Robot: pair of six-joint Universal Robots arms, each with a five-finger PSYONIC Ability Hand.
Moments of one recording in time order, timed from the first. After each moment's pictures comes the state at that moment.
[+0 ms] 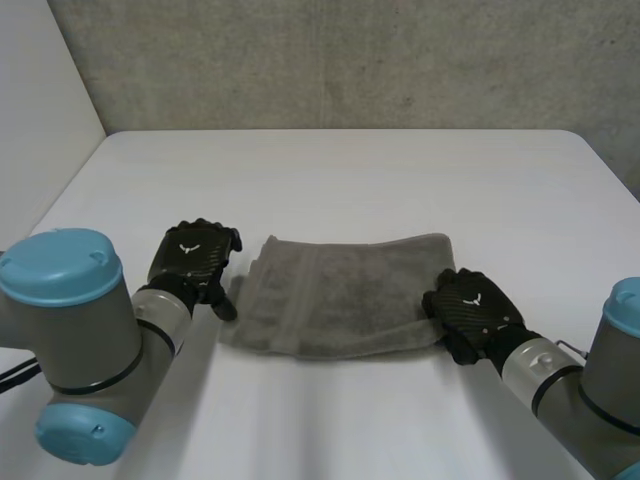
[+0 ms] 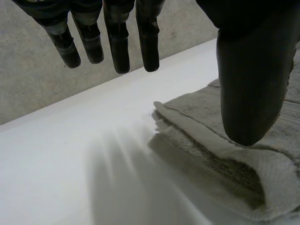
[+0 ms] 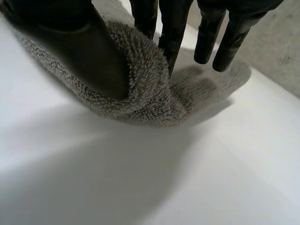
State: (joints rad) left arm 4.24 -1.94 -1.75 3.43 -1.63 3.22; right arm 1.83 -1.21 1.99 -0.36 1.21 2.70; left_hand 0.46 0.44 0.23 0.24 0.22; right_hand 1.27 1.23 0.23 0.25 1.14
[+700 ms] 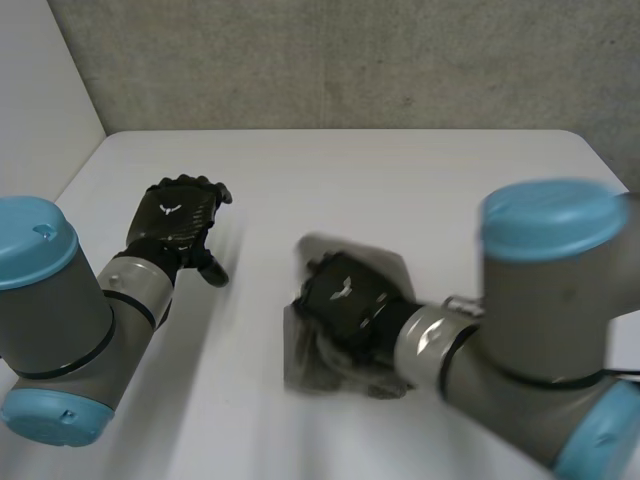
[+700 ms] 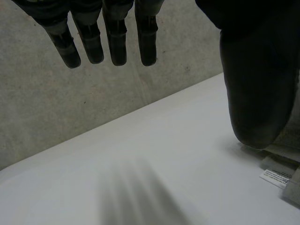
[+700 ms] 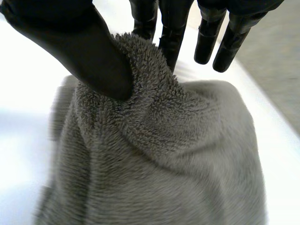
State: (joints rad) left arm 4.26 -1.84 -1.72 3.43 -1.61 3.22; right arm 2.28 -1.16 1.45 0.19 1.26 2.55; left_hand 0.39 0.35 0.23 0.24 0.13; right_hand 1.29 1.24 0.23 0.25 1.14
